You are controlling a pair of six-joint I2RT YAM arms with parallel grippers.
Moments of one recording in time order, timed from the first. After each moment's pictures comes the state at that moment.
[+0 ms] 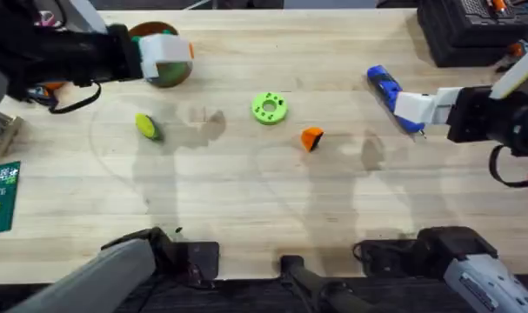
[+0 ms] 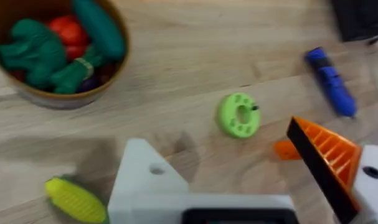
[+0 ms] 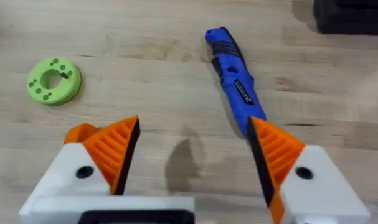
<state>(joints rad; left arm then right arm) 0.30 1.25 1.05 -0.73 0.73 0.12 0.00 0.71 0.82 -0.84 -0.05 0.00</state>
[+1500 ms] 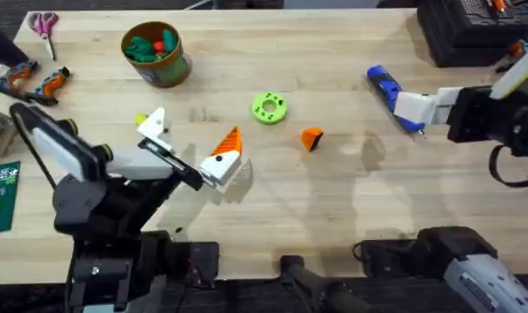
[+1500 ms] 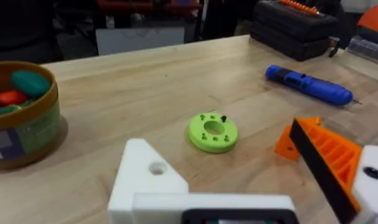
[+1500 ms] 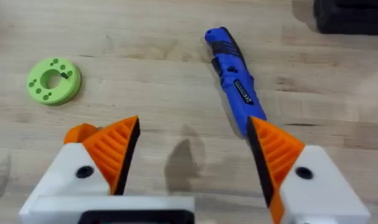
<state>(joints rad) 0.06 0.03 0.02 -0.07 0.65 -0.09 0.00 0.70 0.82 -0.84 -0.05 0.00</state>
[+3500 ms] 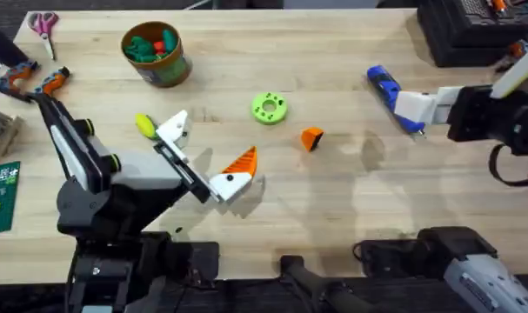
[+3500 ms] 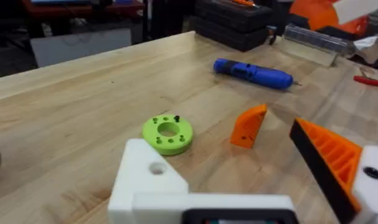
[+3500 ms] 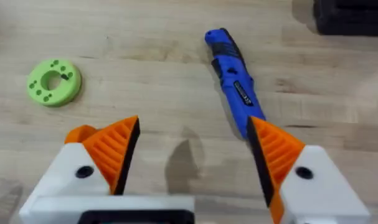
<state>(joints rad) -0.01 0.01 0.01 -0.08 0.81 -0.08 0.00 0.71 0.82 -0.83 -0.05 0.00</state>
